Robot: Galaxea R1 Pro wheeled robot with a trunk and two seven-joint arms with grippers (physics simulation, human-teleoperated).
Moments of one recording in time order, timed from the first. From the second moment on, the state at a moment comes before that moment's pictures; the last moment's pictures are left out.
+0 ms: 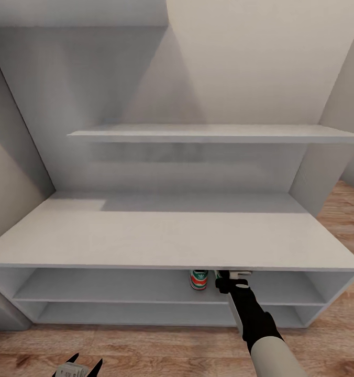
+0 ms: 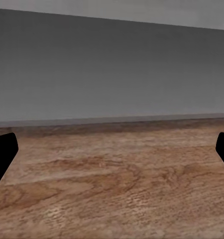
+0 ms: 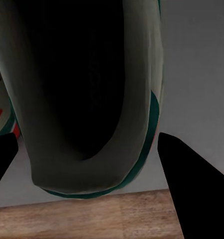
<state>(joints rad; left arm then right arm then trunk) -0.19 0.14 0.40 -0.41 -0.05 -0.55 -0.64 -0.58 0.17 -0.21 -0.75 0.25 0.39 -0.13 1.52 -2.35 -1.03</state>
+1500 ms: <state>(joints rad) -0.19 0.15 0.41 -0.41 -0.05 -0.55 -0.64 -0.58 0.17 -0.21 -0.75 0.25 0.39 -0.13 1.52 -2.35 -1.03</state>
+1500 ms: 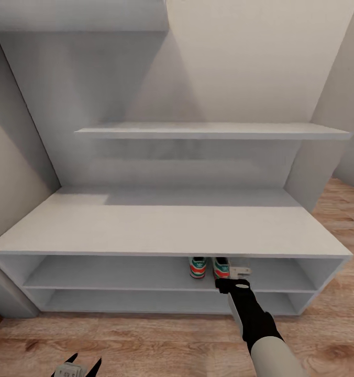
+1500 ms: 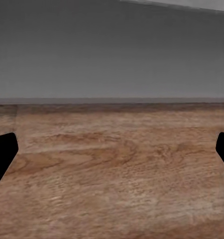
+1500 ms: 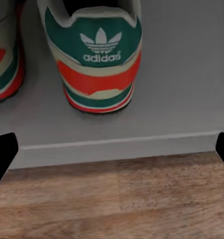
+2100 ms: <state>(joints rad) -0.19 0.15 0.42 -0.41 -0.05 -0.55 -0.64 -0.58 0.17 -0.21 -0.75 0.25 0.38 -0.13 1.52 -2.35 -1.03</state>
